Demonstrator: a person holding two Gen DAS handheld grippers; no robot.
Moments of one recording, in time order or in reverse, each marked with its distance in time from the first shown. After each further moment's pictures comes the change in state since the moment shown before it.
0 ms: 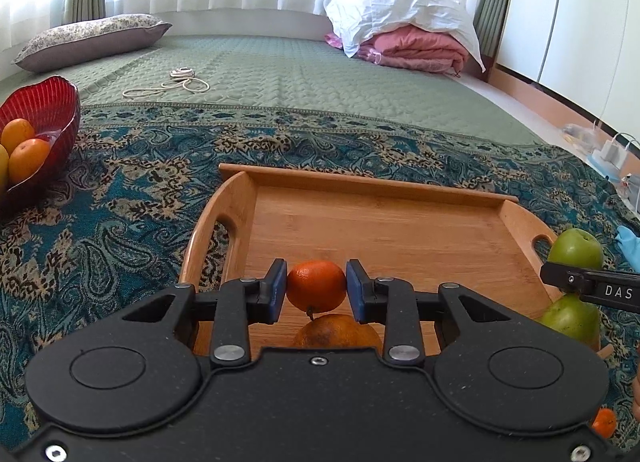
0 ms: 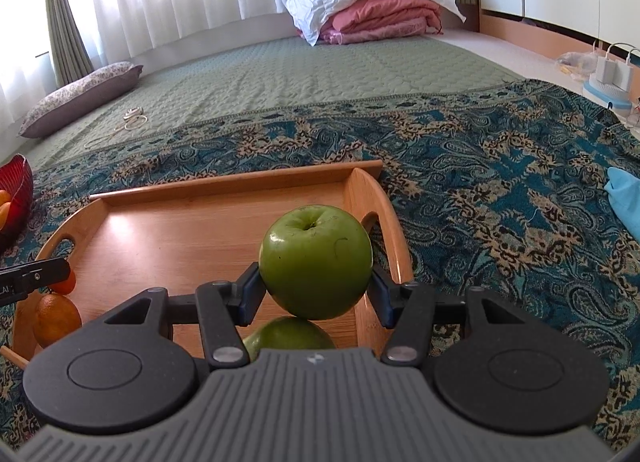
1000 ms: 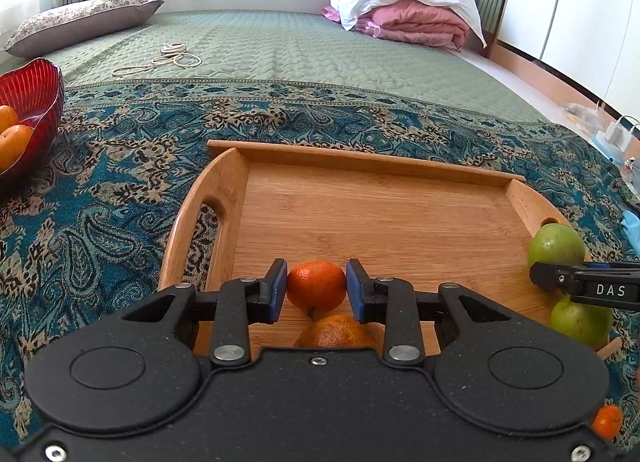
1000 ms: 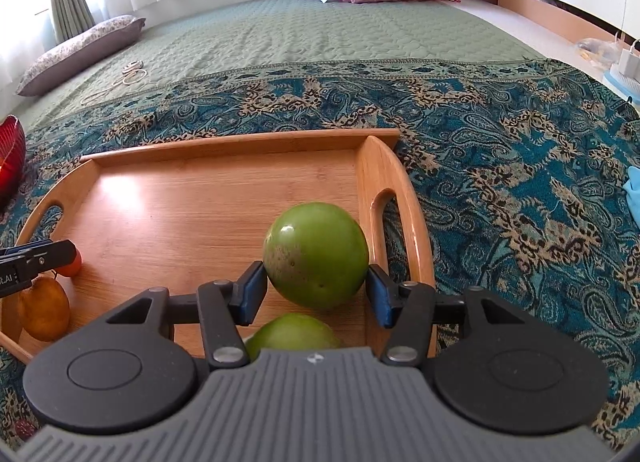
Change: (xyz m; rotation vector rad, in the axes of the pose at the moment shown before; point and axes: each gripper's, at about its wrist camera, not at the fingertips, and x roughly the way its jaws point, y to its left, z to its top) left arm 0.021 -0.001 0.002 0.003 0.077 -0.004; right arm 0.024 0.007 0.008 -0.051 0.131 -0.001
